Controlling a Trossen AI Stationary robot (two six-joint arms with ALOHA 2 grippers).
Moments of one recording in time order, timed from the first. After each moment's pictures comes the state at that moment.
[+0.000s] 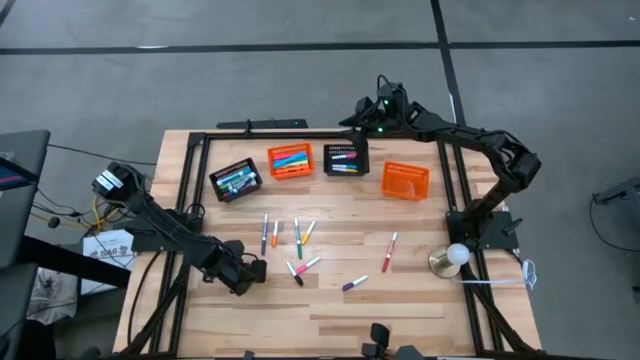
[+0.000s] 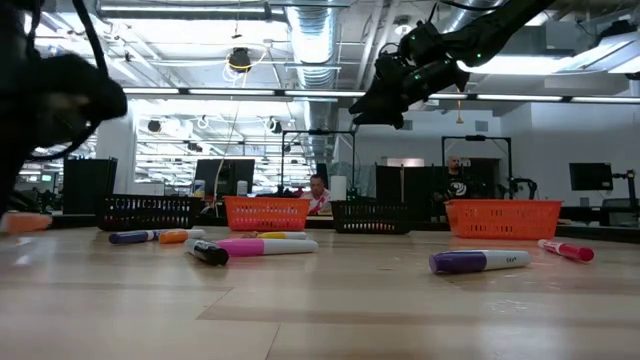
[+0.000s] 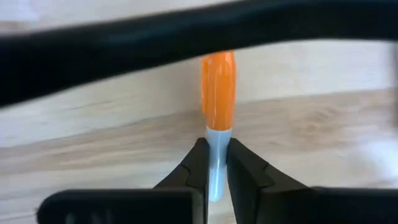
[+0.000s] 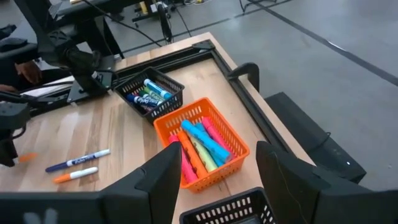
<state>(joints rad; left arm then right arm) -0.66 1.45 0.69 -0.55 -0.09 -2.12 -0.71 1.61 1.15 -0.01 -0.52 -0.09</state>
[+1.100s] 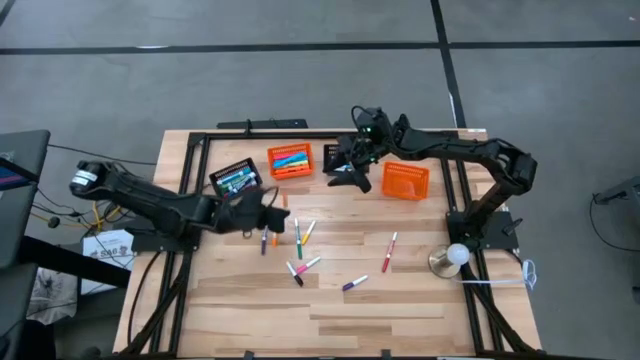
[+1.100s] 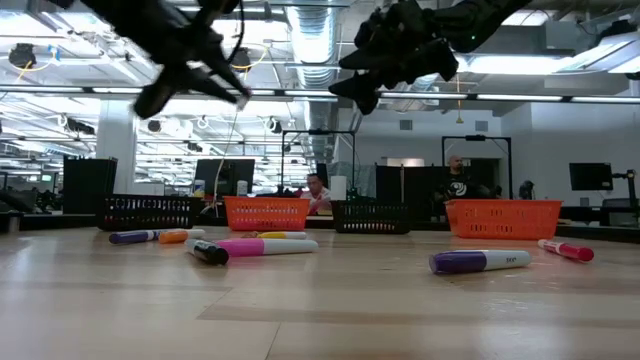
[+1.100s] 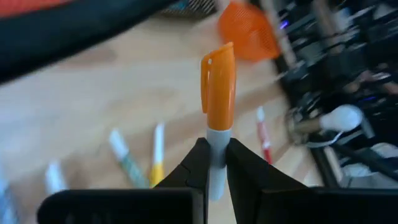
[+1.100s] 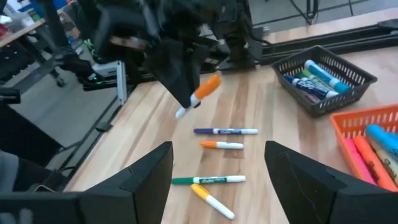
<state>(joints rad) -0.26 1.17 0.69 -0.15 -0.54 -1.24 -0.46 1.61 1.15 -0.07 -0.83 -0.11</state>
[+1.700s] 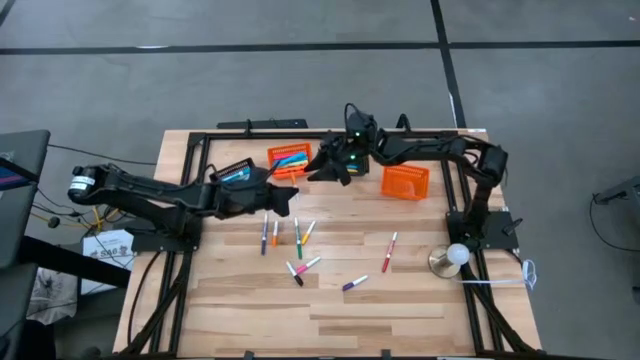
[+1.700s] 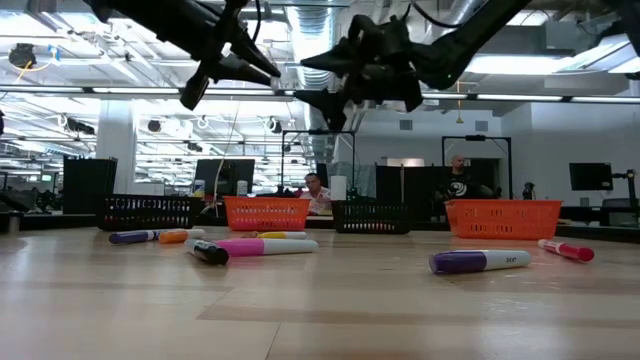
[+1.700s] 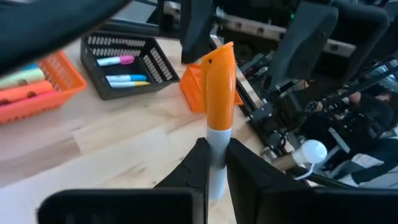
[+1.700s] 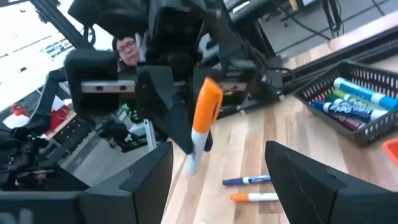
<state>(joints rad) -0.08 1.17 0.69 0.11 -0.47 -0.91 -0.45 1.83 1.17 0.46 -0.92 0.39</state>
